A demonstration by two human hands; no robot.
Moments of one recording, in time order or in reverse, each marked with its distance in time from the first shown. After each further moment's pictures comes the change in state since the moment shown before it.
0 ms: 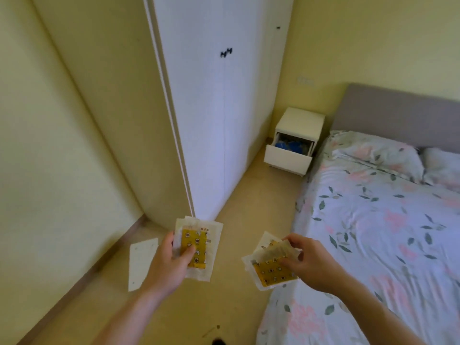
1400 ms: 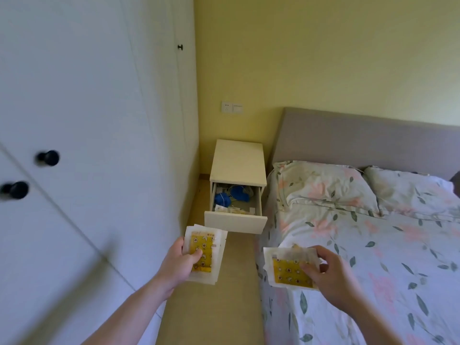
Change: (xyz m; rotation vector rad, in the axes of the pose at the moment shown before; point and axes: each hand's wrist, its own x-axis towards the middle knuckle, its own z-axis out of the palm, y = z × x) left_hand 0.730 0.246 0.321 0.109 -0.542 -0.029; right_hand 0.547 0.127 -0.324 0.252 0.529 0.430
